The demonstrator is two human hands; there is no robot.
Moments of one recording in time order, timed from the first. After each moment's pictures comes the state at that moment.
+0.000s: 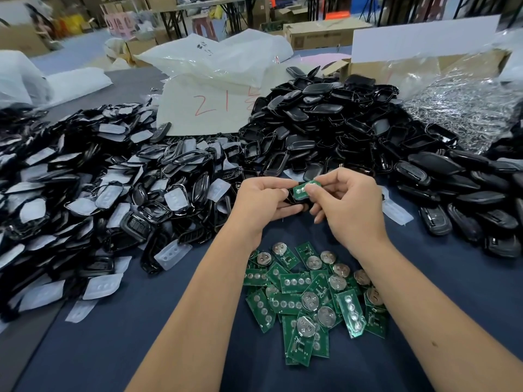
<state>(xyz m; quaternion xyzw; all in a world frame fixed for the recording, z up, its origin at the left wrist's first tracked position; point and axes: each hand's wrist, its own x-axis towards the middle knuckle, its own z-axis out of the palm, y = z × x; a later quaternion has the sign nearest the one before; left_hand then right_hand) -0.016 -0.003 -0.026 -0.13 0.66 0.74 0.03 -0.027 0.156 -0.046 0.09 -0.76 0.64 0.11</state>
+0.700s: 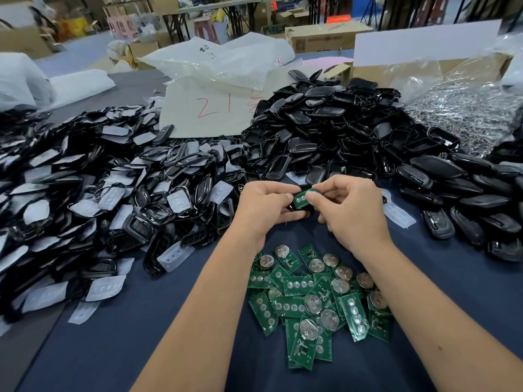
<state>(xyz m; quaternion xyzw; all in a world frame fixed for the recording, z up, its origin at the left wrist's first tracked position) -0.014 -0.002 -0.027 -0.14 0.68 0.72 0.02 -0.028 0.158 -0.045 0.07 -0.81 0.57 0.10</state>
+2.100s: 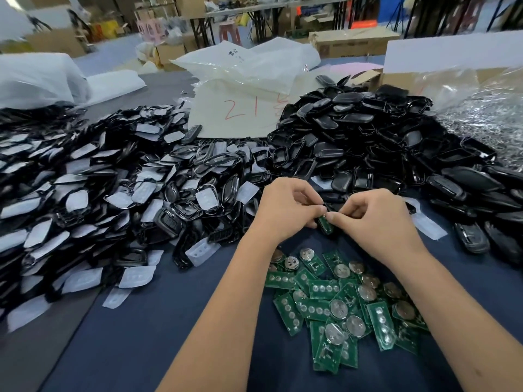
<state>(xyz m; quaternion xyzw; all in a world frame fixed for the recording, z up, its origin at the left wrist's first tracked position) -0.014 -0.018 -0.025 -0.03 0.84 0.55 -0.02 -0.022 0.162 -0.032 0.11 -0.91 0.39 0.06</state>
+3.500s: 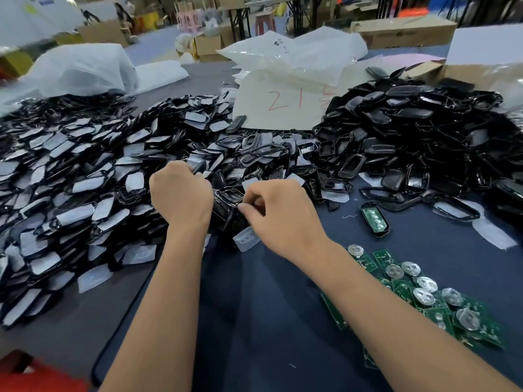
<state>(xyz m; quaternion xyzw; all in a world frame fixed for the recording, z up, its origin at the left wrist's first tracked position) 0.043 -0.190 0.004 -0.39 0.86 0.14 -0.30 0.025 -0.015 -0.007 0.36 -0.84 0.40 0.07</state>
